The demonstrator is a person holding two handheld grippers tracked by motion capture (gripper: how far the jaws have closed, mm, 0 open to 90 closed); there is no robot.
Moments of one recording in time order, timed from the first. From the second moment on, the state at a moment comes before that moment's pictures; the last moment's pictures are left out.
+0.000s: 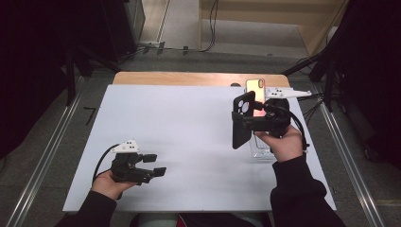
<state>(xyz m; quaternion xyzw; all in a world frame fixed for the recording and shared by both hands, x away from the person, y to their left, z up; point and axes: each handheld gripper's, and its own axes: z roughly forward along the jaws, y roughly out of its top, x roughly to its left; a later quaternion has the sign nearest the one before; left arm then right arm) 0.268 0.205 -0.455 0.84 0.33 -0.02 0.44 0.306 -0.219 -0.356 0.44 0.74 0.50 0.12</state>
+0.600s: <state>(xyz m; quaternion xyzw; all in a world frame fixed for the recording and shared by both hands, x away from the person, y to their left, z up) 0.263 0.216 -0.456 0.83 0.35 -0.02 0.44 0.318 -0.261 -0.352 0.50 0.69 0.49 0.18</state>
